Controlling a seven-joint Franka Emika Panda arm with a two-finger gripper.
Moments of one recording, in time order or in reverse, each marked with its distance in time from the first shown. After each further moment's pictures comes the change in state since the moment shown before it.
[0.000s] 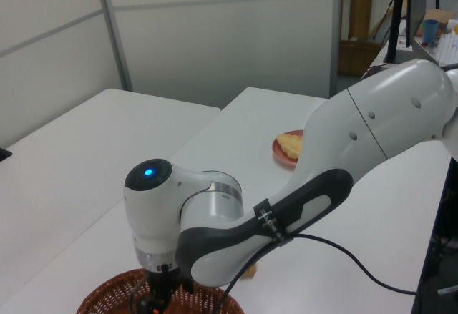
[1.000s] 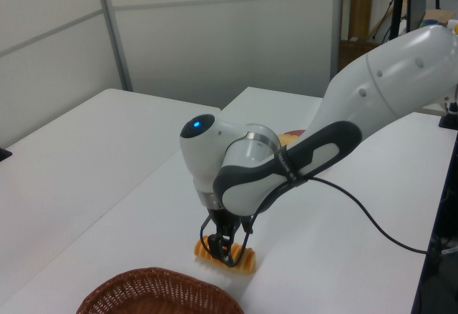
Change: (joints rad) arm -0.265 -0.116 -0.015 -0.216 -0.031 -0.090 -0.308
